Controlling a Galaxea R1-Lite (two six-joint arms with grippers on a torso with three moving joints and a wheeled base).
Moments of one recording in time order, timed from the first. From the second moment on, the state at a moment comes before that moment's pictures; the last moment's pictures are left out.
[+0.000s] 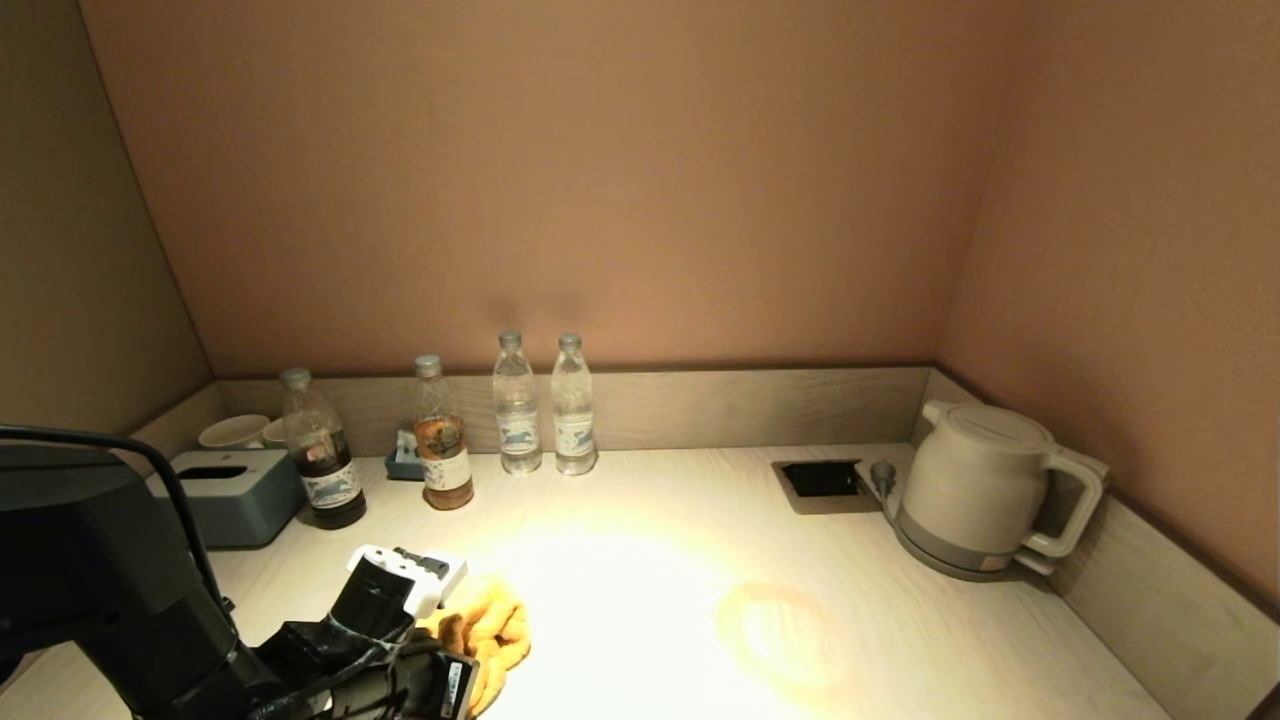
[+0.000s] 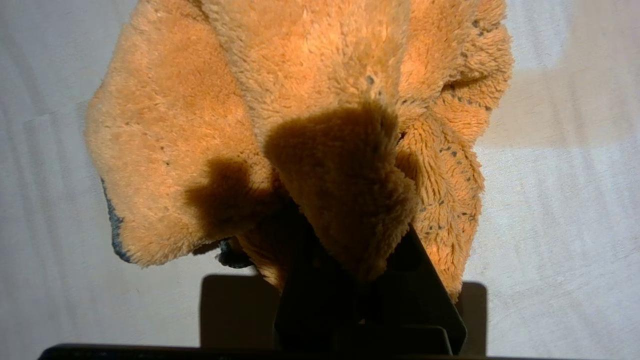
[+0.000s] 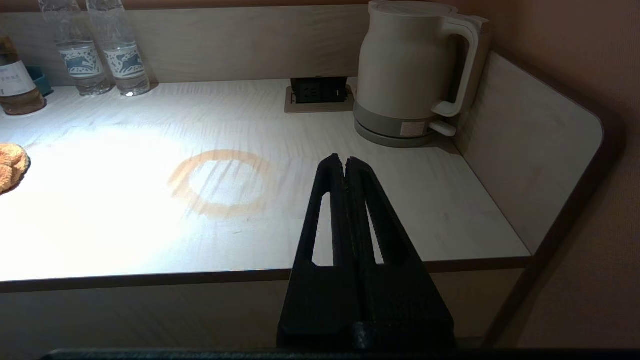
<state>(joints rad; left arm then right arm) -0.55 2.15 -0.53 -0.69 0.10 -0.19 0.00 0.00 0.00 0.00 0.00 0.01</state>
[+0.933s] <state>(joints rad) -0.66 2.15 -0.55 -0.72 0.10 -0.15 0.00 0.00 0.00 0.00 0.00 0.01</state>
